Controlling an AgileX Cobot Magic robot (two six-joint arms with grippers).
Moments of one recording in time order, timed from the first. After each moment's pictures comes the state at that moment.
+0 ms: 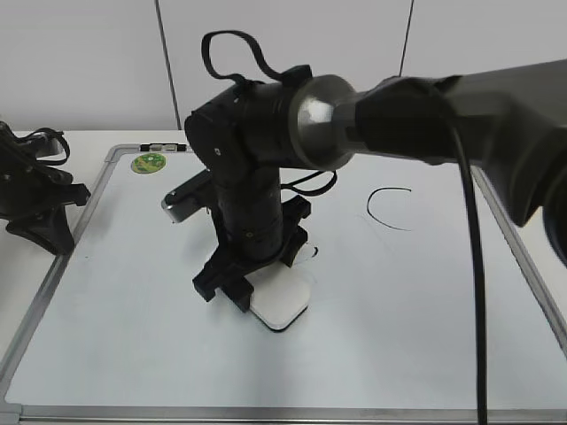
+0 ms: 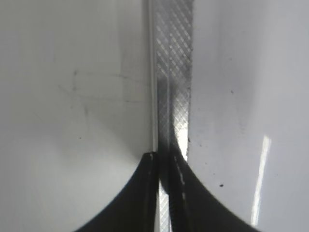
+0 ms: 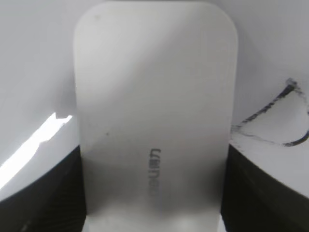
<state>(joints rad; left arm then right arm) 0.02 2.15 -1.47 -0.25 0.96 0.16 0.79 2.26 -1.80 -0.13 1.13 0.04</state>
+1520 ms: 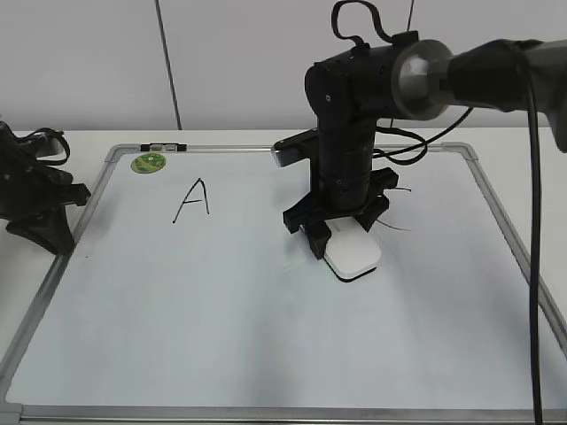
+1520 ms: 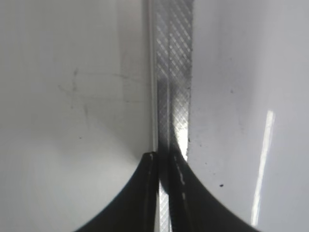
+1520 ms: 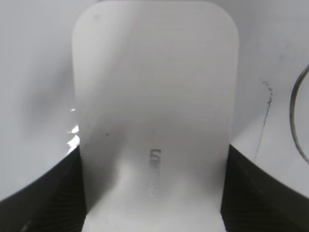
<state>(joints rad) 0.02 2.15 -1.47 -0.24 0.96 0.16 0.51 2.28 -1.81 -0.10 1.14 0.06</state>
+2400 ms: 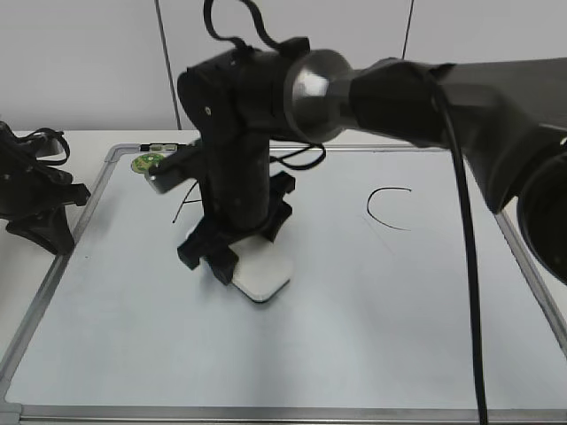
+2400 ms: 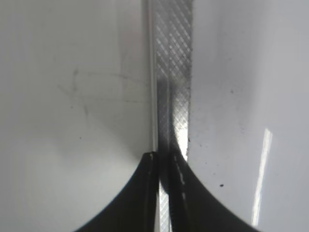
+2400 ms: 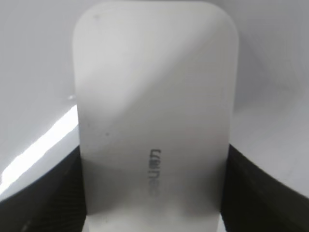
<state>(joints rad) 0.02 2.15 -1.47 -0.24 0.96 0.16 0.76 2.30 -1.96 -0.06 1.22 -0.07</state>
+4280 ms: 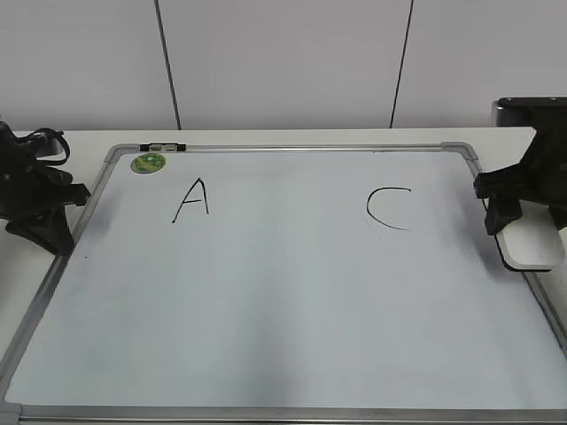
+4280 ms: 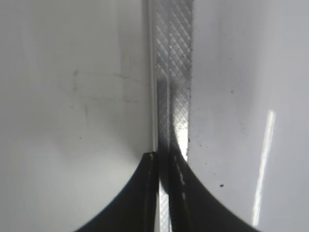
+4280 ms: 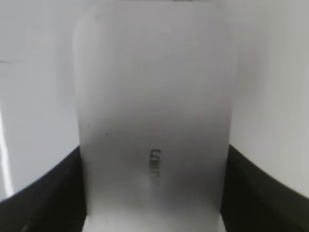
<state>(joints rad) 0.02 2.15 -1.47 -0.24 0.96 0.16 0.05 1.81 -1.22 -0.07 0.83 0.10</state>
